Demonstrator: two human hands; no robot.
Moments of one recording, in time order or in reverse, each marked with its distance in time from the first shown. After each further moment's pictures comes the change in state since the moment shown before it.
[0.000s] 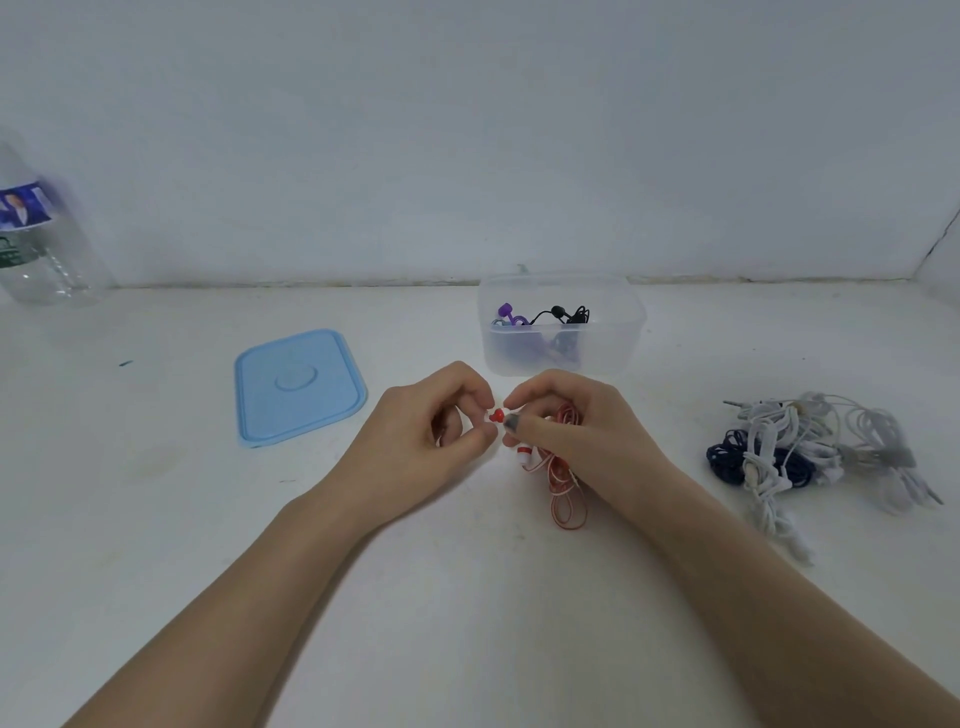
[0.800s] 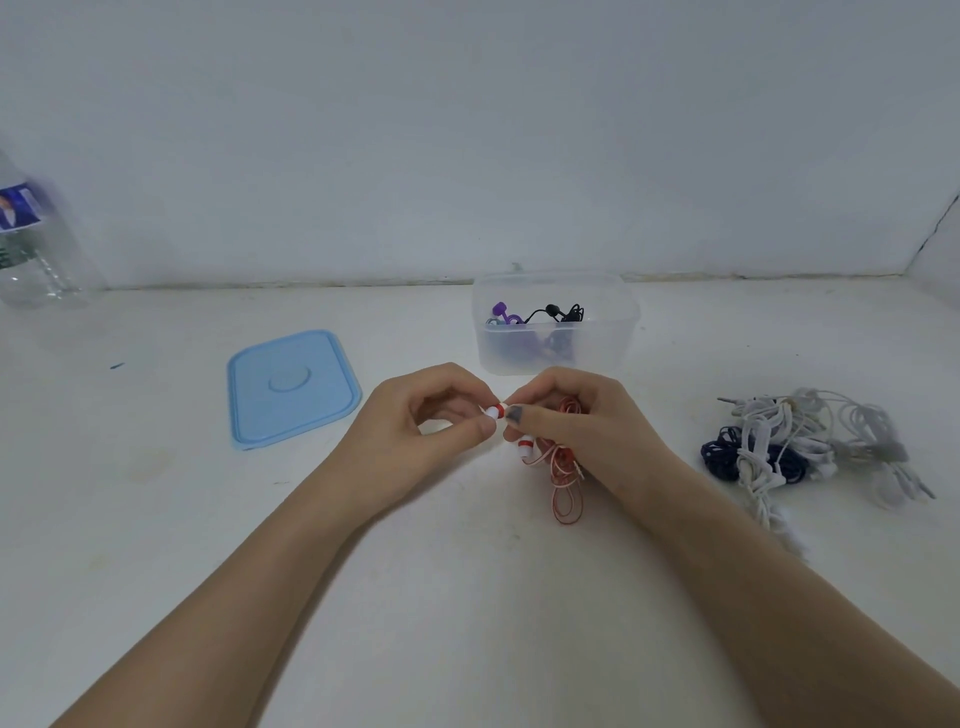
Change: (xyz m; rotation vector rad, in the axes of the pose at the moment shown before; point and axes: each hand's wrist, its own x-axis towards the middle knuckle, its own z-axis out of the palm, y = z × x) left_hand 0.004 0.000 -0.003 -0.273 -0.037 -0.050; right_hand 0.002 -0.002 -0.007 0.163 -0.018 0.040
